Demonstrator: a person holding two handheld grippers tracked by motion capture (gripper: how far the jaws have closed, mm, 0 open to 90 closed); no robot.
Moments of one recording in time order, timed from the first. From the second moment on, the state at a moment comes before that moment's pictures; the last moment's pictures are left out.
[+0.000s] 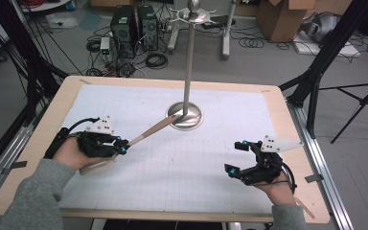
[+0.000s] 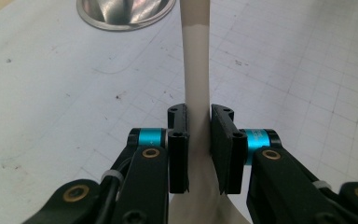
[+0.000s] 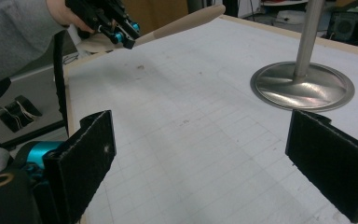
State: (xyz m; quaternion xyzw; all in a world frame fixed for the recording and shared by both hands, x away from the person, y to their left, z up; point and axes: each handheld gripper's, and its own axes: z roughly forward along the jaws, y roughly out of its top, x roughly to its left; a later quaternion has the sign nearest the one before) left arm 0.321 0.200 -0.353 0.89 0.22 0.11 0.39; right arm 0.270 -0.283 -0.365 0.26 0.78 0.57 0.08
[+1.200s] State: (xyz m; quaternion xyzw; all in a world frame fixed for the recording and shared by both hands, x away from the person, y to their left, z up) left arm 0.361 0.215 -0.315 0.87 0.24 0.08 0.43; right arm 0.269 -0.274 -0.358 0.24 0.76 0.60 0.07
